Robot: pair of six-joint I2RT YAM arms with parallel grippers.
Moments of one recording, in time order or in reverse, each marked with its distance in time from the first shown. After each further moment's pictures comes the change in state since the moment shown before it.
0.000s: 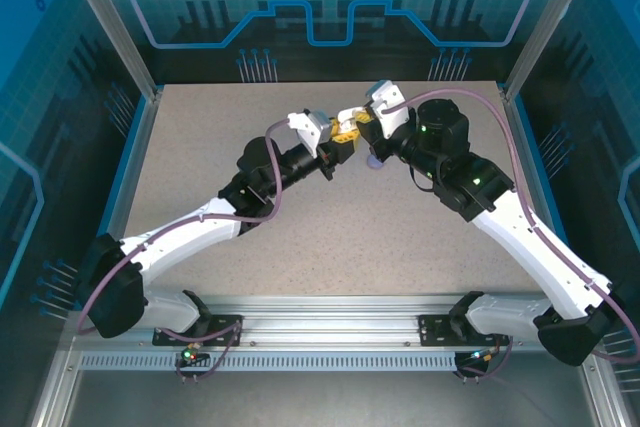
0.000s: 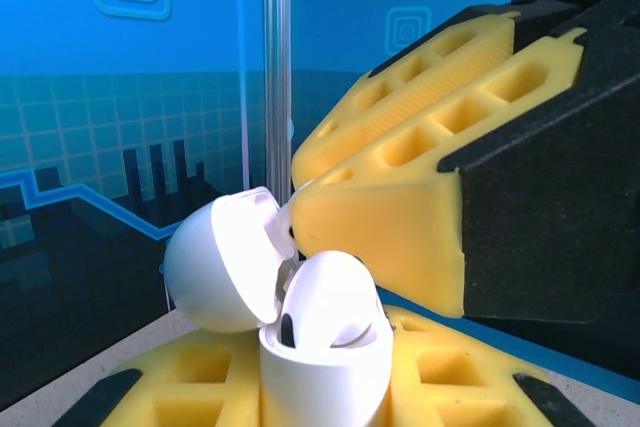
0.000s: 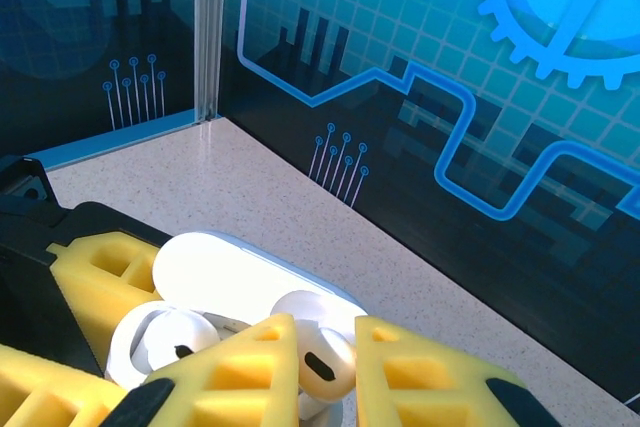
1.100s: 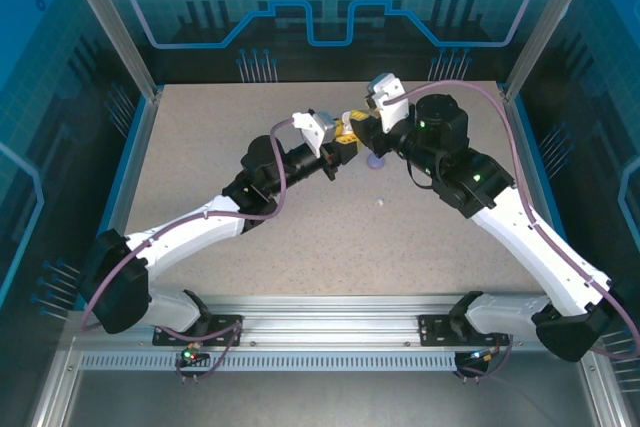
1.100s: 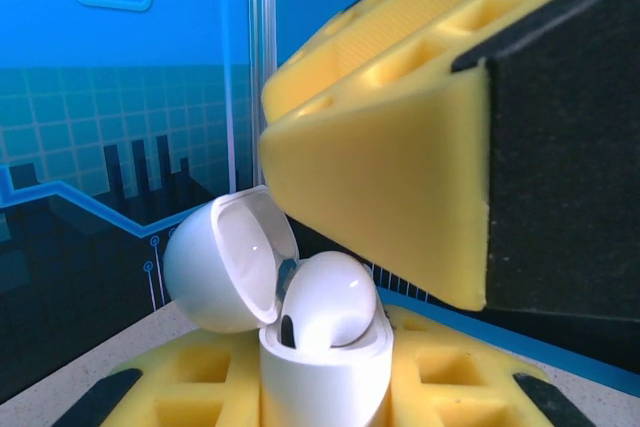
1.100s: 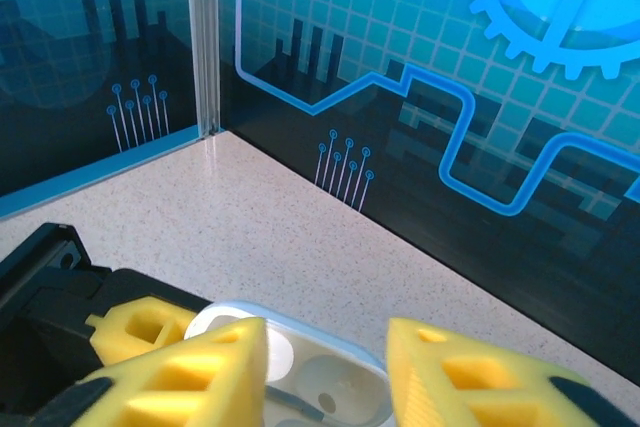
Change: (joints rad) left arm 0.002 0.029 0.006 0.016 0.029 -0.002; right arm 0.011 0.022 0.053 -0.023 0.025 0.091
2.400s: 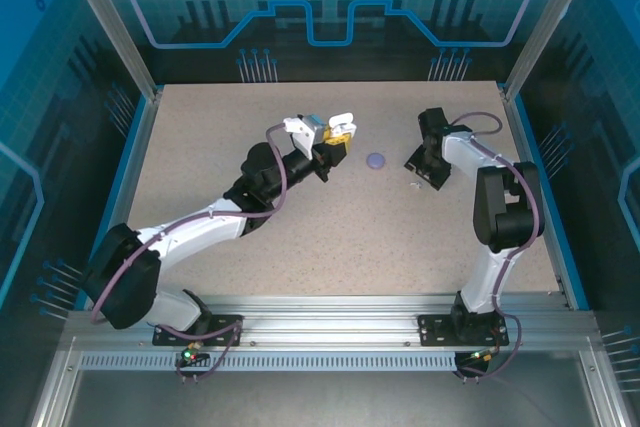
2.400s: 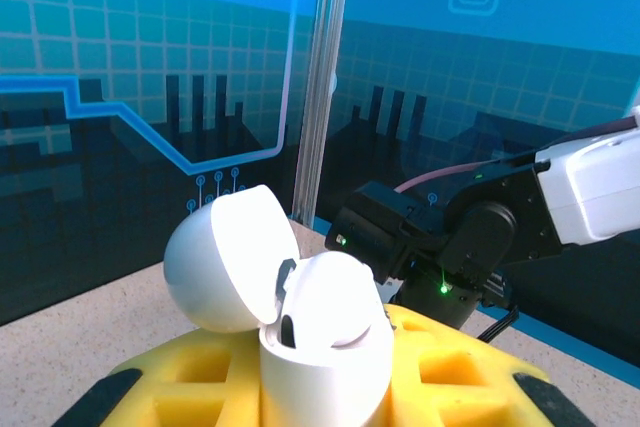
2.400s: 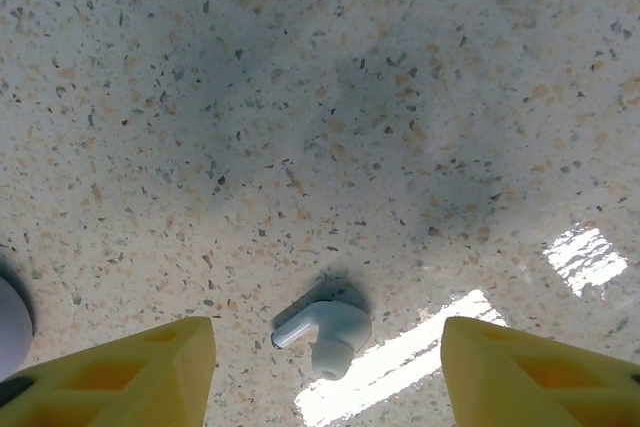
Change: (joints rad) left arm 0.057 0.039 -0.113 0.092 -0.060 -0.094; right arm -0.541 0.685 -0.078 -0.344 0.010 0.982
